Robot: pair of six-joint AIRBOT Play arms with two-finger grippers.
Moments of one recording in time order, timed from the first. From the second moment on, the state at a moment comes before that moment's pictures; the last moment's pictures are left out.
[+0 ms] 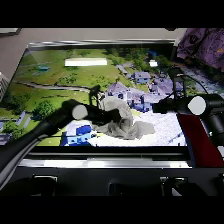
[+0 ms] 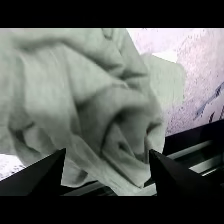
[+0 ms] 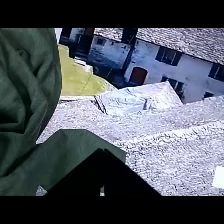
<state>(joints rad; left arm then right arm) -0.69 -1.41 1.27 1.17 -0.89 -2.16 0.16 -1.02 1.05 -1.44 1.04 1.48</state>
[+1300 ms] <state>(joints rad) -0.09 -1.22 1.27 1.16 -1.21 -1.94 -0.31 -1.37 0.72 -0.74 1.09 1.16</state>
